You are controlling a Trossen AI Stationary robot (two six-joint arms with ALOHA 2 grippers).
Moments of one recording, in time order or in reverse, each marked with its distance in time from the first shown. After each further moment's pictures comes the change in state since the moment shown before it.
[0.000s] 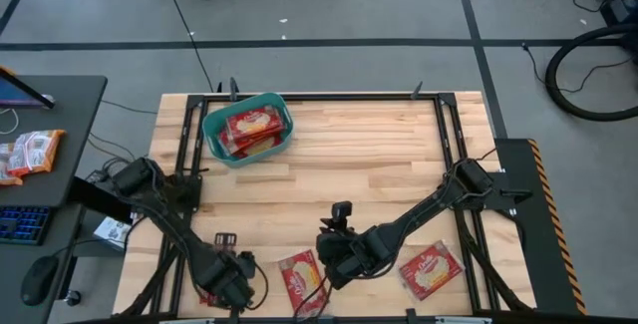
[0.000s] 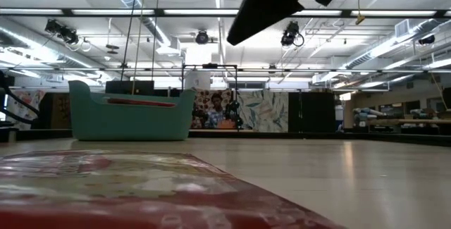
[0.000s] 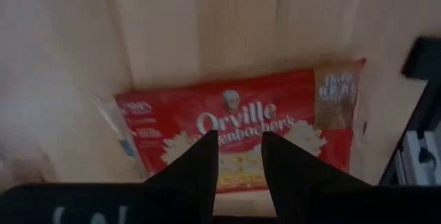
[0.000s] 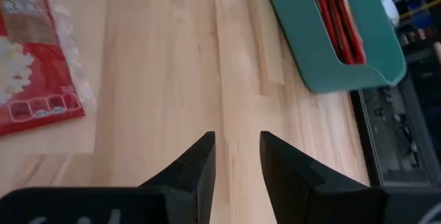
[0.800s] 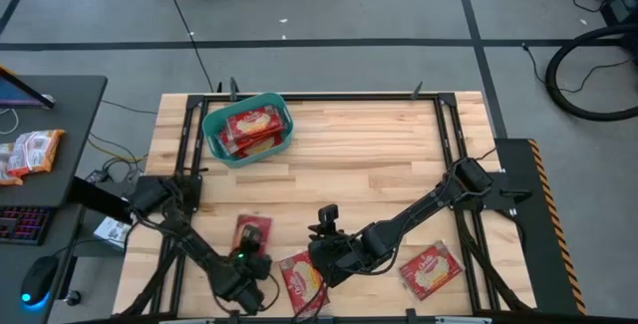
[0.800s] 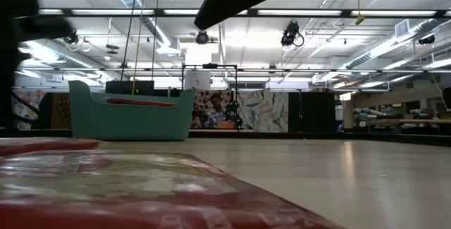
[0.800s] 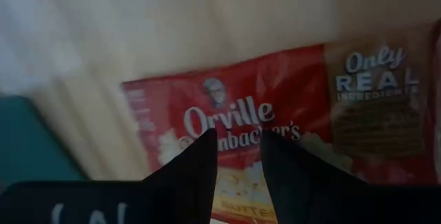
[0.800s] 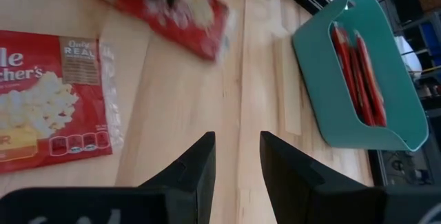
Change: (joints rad) left arm 0.016 0.197 -0.002 0.024 -0.564 0.347; right arm -0.013 0.000 0.000 0.206 -0.087 -0.254
